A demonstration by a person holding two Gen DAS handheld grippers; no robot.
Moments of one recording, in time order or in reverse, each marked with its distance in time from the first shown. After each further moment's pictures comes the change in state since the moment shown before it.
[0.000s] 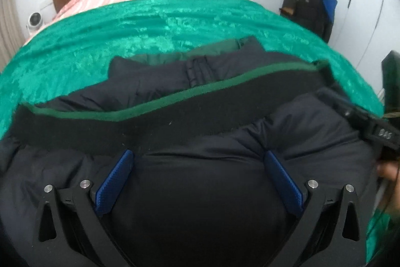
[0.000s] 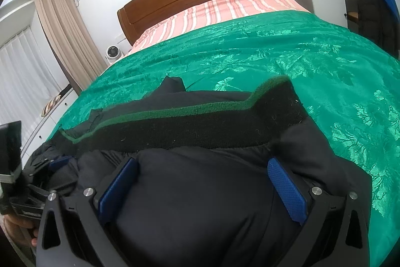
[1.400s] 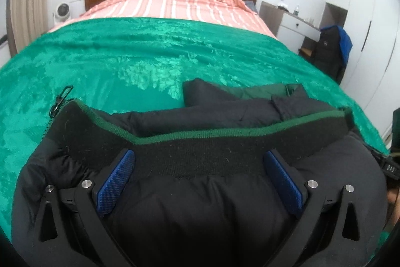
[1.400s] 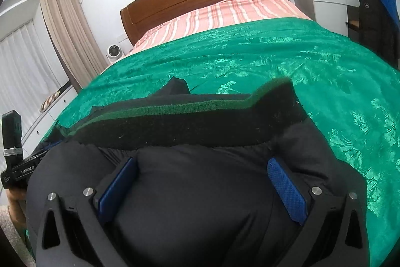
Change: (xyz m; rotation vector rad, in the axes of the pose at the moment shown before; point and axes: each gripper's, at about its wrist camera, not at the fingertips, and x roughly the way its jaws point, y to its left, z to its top) left arm -0.031 0.090 -0.006 -0.169 -0.190 0.015; right arm -0.007 0.006 -0.004 -0.034 -0.022 -0.010
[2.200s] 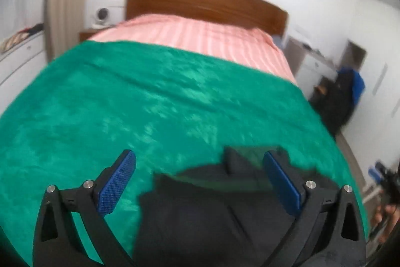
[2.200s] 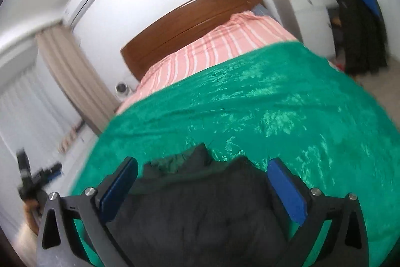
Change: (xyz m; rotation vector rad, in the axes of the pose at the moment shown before) left arm -0.186 0.046 0.092 -0.123 -0.048 0.098; right arm -0.170 0.033 0.098 0.103 -0.096 0.029
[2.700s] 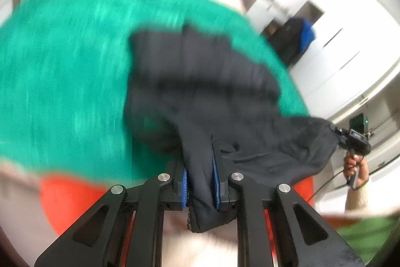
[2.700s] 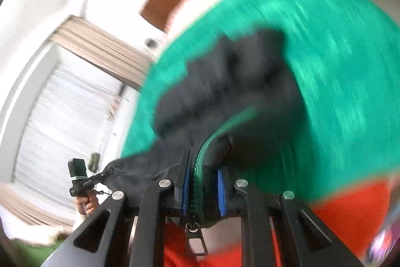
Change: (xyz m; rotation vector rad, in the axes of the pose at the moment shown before) left arm -0.205 0.047 -0.173 -0.025 0.305 -0.326; right arm -0.205 -0.041 -0.150 0.256 0.297 0.307
